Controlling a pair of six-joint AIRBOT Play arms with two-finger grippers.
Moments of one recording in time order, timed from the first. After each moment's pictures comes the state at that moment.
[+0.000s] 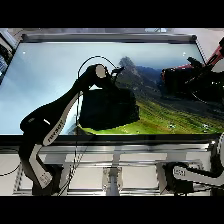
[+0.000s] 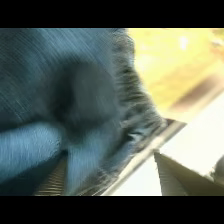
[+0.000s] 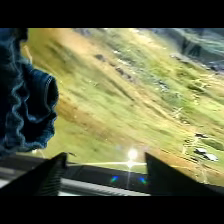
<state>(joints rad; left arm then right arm) -0.57 -1.87 1.83 0.94 -1.30 -1.57 -0.21 -1.34 1.38 -1.21 1.50 1.42</state>
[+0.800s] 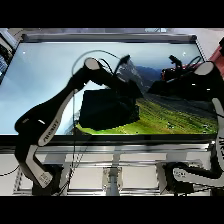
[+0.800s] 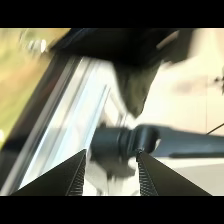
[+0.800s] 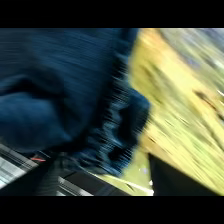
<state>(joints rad) -0.50 -1.79 1.83 0.37 -1.36 -1.27 0.01 -1.35 1.30 -0.99 1.30 1.31</state>
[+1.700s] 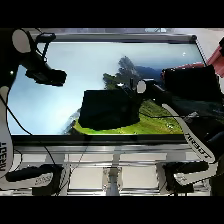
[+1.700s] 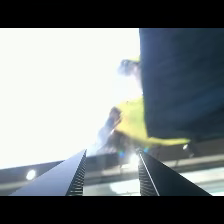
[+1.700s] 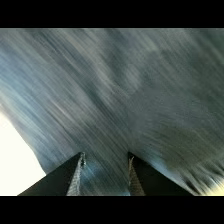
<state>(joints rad) -0.24 -1.37 1.80 1.64 -1.75 -1.59 0.44 -1.57 1.30 -1.26 1.37 1.35</state>
